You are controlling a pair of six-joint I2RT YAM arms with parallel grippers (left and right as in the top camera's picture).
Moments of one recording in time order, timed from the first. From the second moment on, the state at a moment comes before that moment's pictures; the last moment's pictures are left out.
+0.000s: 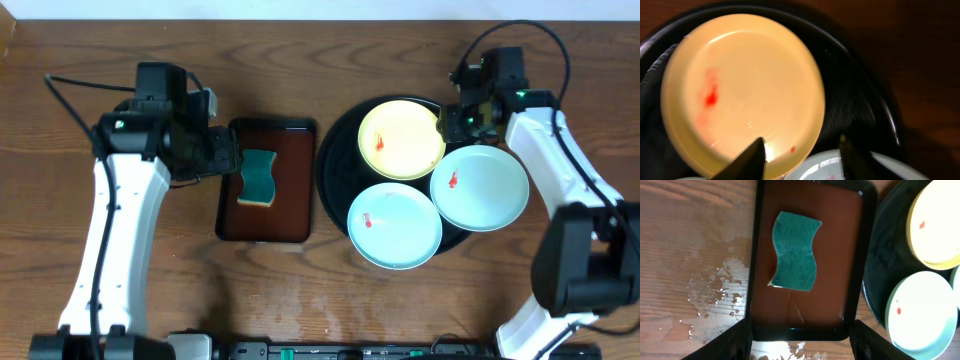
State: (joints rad) left arm -0.01 1.49 1.41 -1.17 0.21 -0.17; right arm 0.07 1.88 1.40 -0.67 -0.17 -0.03
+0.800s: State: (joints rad) left arm -0.01 1.54 1.41 -1.15 0.21 -0.17; right arm 0.07 2.07 1.40 -0.58 -0.14 -0.03
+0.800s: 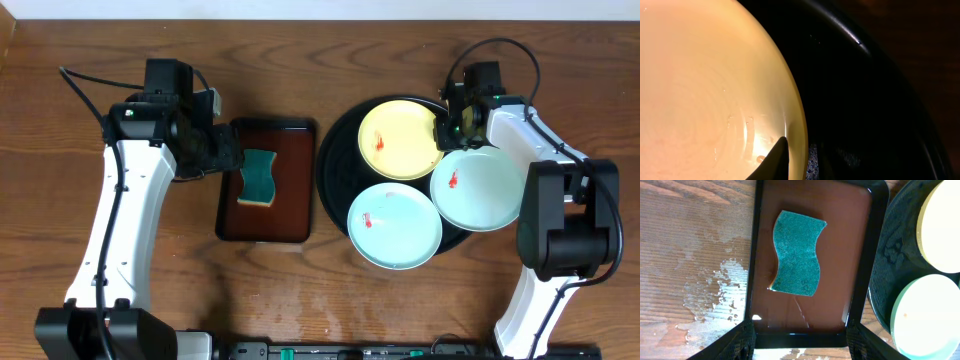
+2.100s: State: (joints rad) left arm -0.02 1.54 1.36 -1.02 0.21 -0.17; right arm 0.07 2.07 1.44 -0.63 -0.14 0.00
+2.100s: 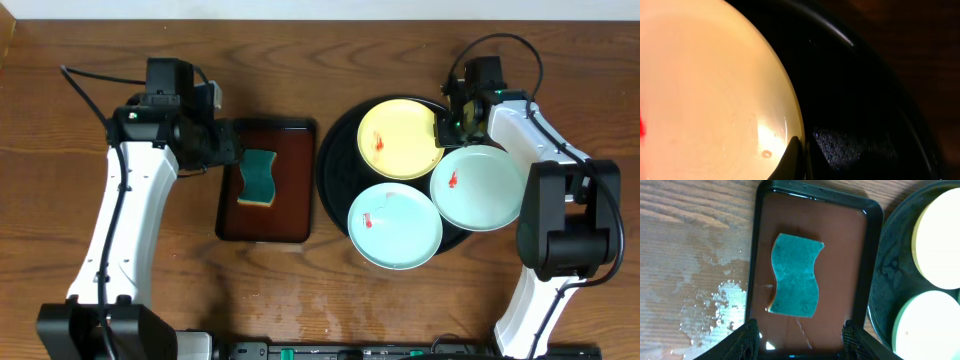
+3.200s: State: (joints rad) left arm -0.15 1.78 1.31 -0.93 0.03 -0.31; right arm 0.07 2.07 1.44 -0.66 -0.14 0.00
